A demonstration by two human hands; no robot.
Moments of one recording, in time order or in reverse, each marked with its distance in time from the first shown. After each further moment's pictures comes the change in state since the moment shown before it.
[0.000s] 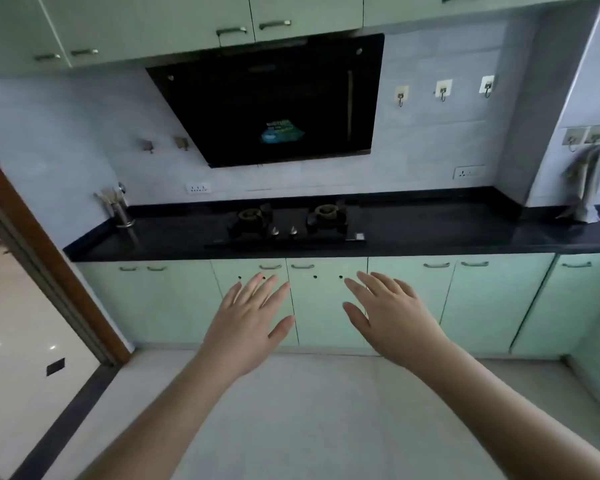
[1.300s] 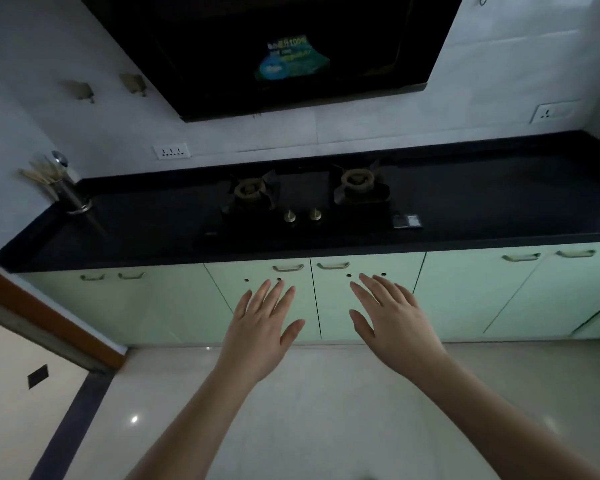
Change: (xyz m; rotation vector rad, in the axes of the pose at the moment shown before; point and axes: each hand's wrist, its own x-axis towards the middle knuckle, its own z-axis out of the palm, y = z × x) left_hand 0.279 -0.208 0.190 -0.091 -0.079 0.041; right_hand 0.328 -0.013 0.199 0.106 -0.057 0.067
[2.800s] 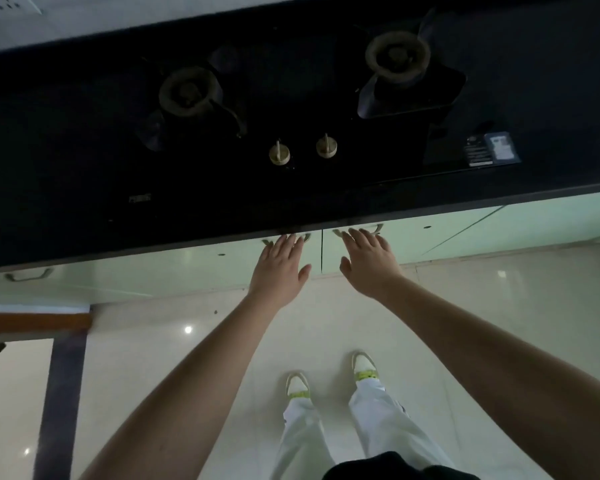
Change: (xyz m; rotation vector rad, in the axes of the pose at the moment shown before) left_hand 0.285 -0.127 0.277 -0.123 -0.414 0.108; right_hand 0.284 0.069 0.288 0.035 -0.488 0.243
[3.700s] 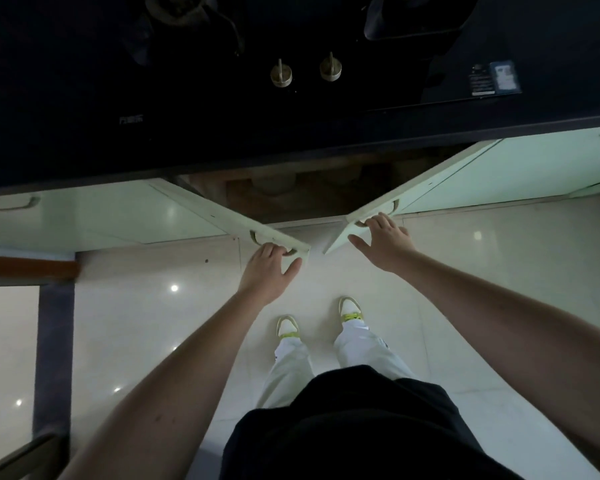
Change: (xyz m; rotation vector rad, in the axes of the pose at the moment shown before) left_hand -0.118 -0.001 0.064 -0.412 -0.056 -0.135; right_hand -0.078 0.017 0.058 0.055 -0.134 0.175
